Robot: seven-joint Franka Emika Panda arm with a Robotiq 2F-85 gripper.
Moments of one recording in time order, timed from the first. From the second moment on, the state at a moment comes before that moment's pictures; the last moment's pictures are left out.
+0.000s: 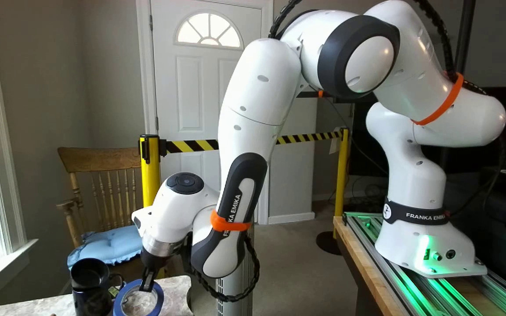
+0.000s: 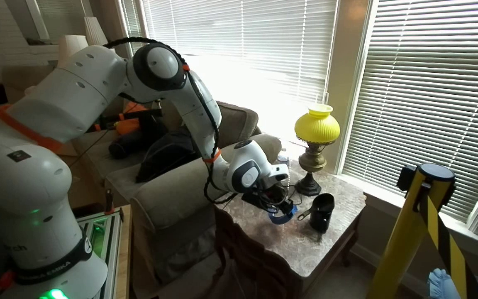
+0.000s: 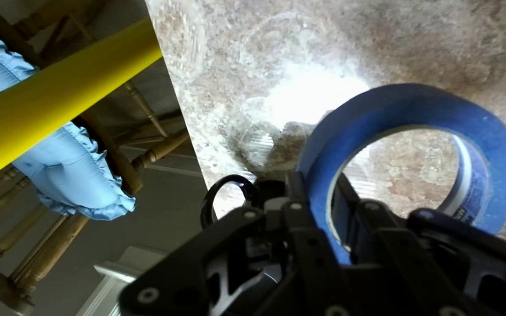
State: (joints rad) arm 0.70 0.98 -0.52 -1.99 0.07 3.24 0.11
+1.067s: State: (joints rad) arm 1.23 1.11 -0.84 -2.11 0.15 3.20 0.20
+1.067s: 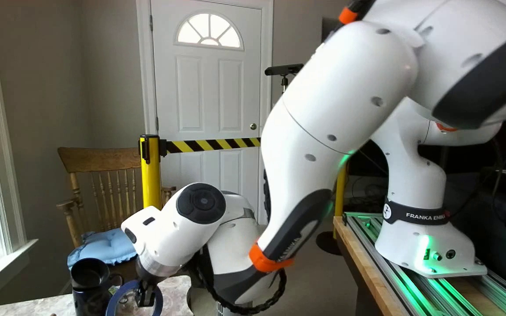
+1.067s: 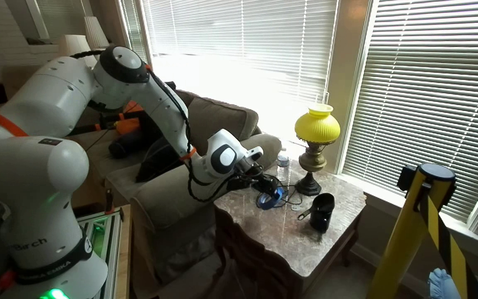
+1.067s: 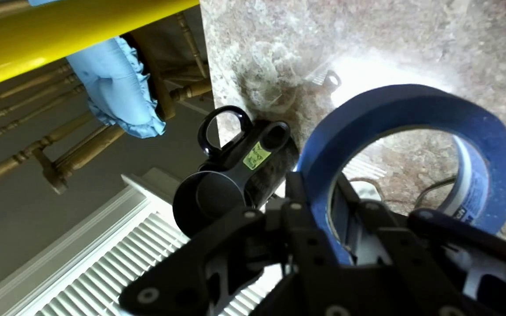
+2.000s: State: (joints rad) arm 1.49 1.51 -1.04 -2.12 -0.06 3.01 0.66
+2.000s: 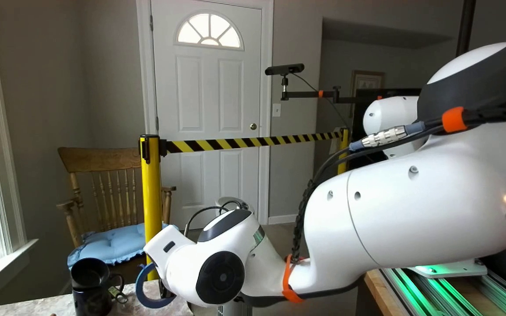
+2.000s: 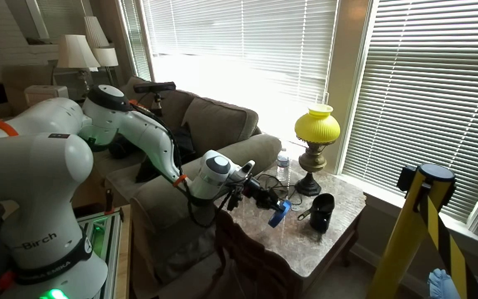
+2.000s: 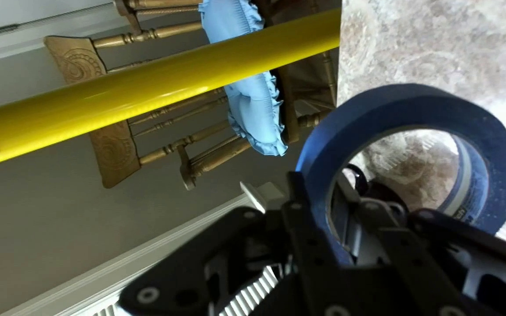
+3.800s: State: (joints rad) arm 1.44 1.49 -0.92 -1.84 -0.79 2.42 1.23
